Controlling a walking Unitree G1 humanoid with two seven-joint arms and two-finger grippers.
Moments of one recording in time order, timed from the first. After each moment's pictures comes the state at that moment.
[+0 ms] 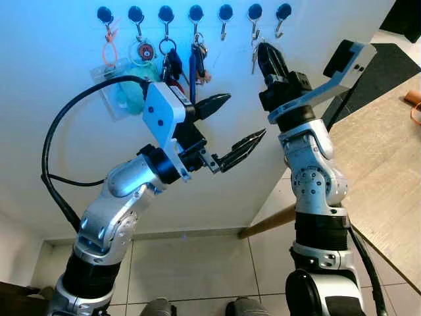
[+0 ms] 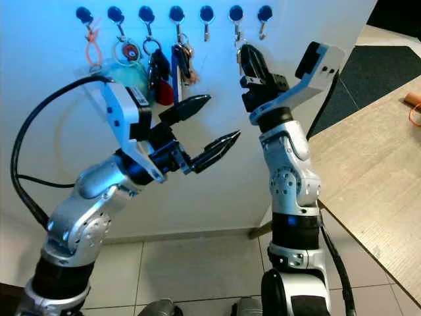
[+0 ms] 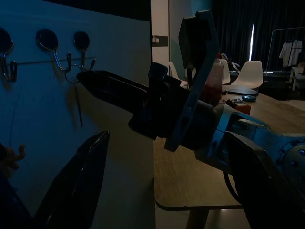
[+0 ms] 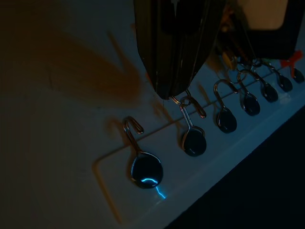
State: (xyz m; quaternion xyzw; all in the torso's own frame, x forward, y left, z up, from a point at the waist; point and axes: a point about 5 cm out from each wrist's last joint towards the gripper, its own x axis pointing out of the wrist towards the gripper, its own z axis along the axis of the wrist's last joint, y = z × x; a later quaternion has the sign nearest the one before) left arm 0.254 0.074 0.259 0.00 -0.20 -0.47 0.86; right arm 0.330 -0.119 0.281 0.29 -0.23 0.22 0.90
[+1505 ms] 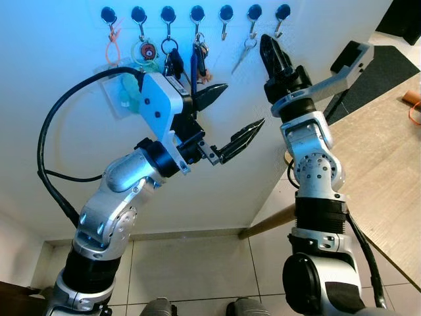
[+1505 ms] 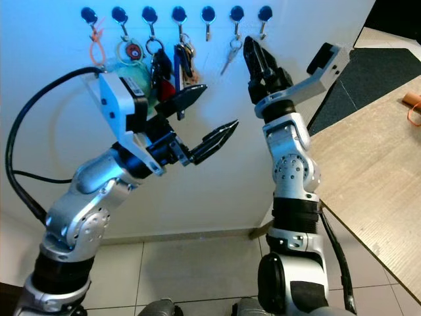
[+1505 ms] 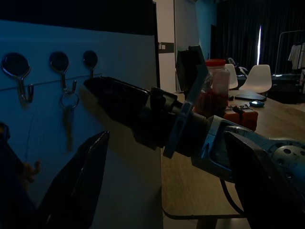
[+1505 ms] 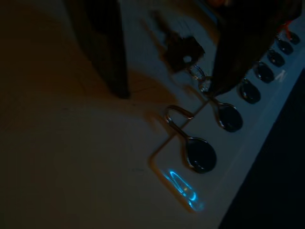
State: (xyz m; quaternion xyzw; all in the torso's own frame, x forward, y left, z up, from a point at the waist) left arm 0.257 0.074 0.269 0.00 -0.22 -0.46 0.86; right arm 0.351 -0.129 0.280 0.40 -0.20 0.20 0.87
